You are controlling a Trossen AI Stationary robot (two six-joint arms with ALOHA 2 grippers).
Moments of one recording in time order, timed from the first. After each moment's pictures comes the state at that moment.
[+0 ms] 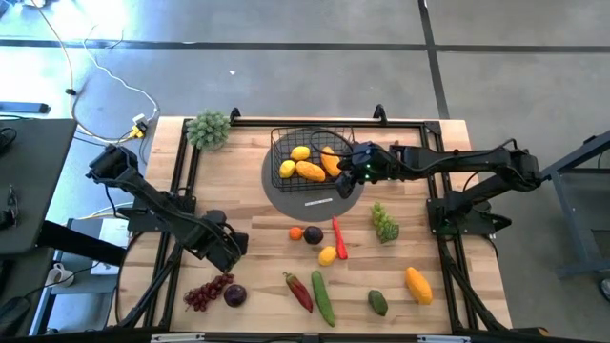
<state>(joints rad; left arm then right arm) -0.52 1.43 0.90 -1.08 -0.16 -2.12 -0.12 1.35 1.06 -0.45 0.14 0.55</state>
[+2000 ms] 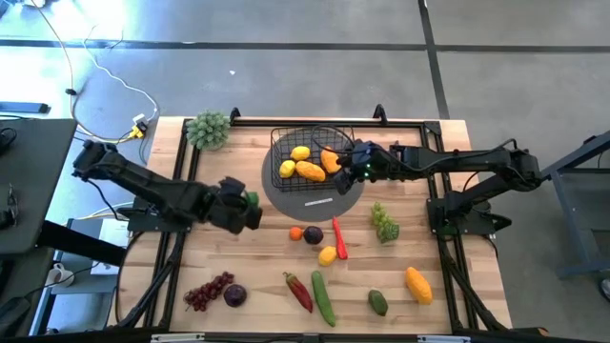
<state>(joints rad) -0.22 1.21 0.90 -0.87 -0.56 -1.36 -0.12 1.35 1.06 -0.44 0.21 0.63</state>
